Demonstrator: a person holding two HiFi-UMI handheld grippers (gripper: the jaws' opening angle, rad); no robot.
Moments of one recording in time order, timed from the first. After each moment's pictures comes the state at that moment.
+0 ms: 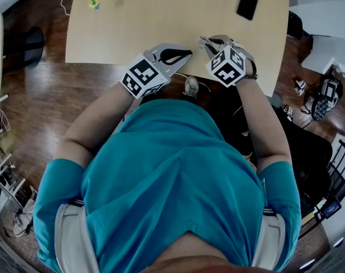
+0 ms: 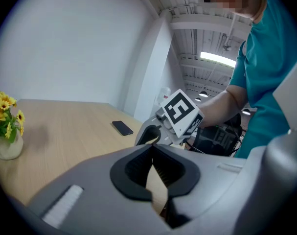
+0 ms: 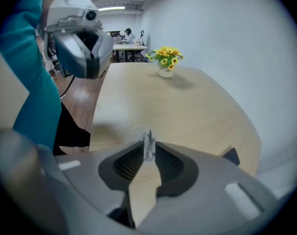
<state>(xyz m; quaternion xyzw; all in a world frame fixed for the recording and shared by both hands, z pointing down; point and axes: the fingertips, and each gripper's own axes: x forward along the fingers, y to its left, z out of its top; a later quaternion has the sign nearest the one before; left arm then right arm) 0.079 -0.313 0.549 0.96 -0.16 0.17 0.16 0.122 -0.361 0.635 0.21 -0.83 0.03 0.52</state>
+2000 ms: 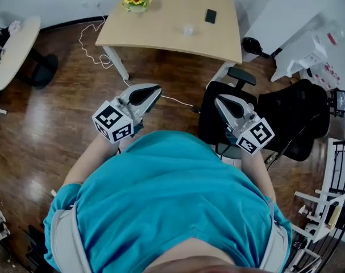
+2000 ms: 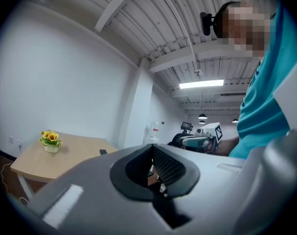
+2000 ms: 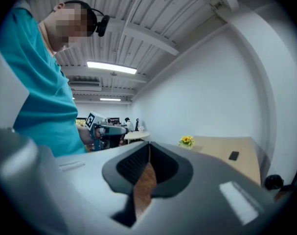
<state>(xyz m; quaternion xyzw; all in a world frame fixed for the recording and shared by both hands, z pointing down) -0.026 0.163 0.337 0.96 -0.26 -0.01 0.07 0.139 0.187 0.335 0.32 -0.95 0.03 0.02</state>
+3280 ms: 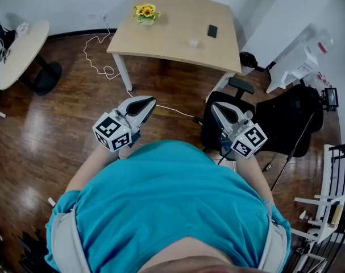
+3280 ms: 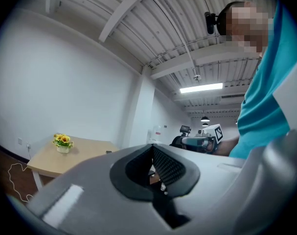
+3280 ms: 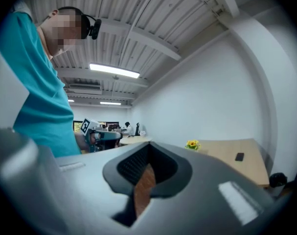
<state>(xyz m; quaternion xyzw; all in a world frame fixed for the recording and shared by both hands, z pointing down) -0.108 0.229 0.333 0.96 -0.28 -0.03 0.06 0.075 0.241 0.320 0.33 -0.94 0.02 -0.01</state>
